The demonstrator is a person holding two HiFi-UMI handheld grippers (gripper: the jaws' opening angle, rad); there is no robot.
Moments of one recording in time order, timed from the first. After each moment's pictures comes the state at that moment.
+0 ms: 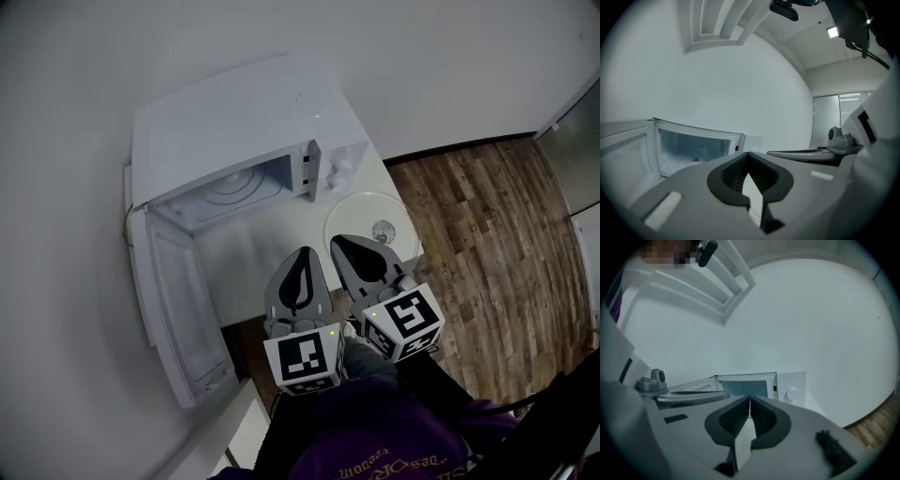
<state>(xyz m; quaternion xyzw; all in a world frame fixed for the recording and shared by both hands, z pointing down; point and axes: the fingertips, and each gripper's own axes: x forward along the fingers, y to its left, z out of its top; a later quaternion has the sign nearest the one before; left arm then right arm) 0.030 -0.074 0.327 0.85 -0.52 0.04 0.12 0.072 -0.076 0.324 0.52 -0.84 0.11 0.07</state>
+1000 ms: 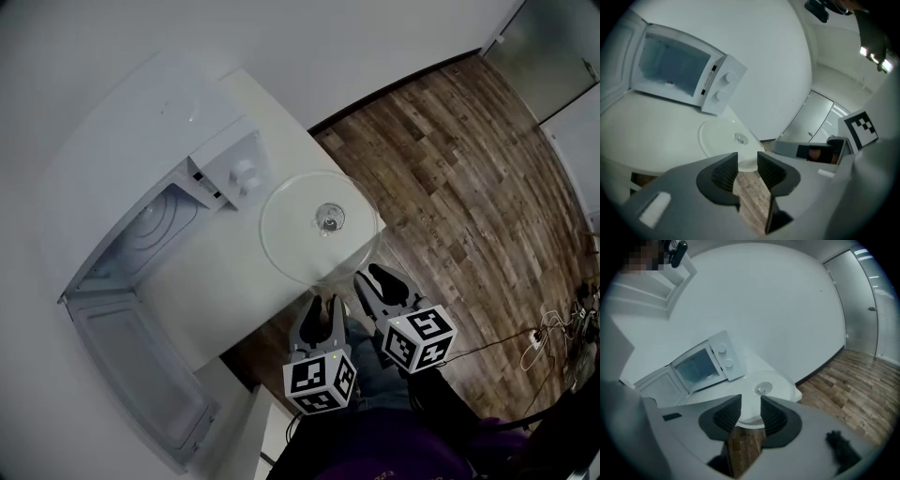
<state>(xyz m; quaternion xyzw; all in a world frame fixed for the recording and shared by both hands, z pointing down) 0.145 0.017 0.502 0.85 -0.36 0.14 0.36 0.229 0.015 0.480 0.67 -0.66 0.32 0.07</state>
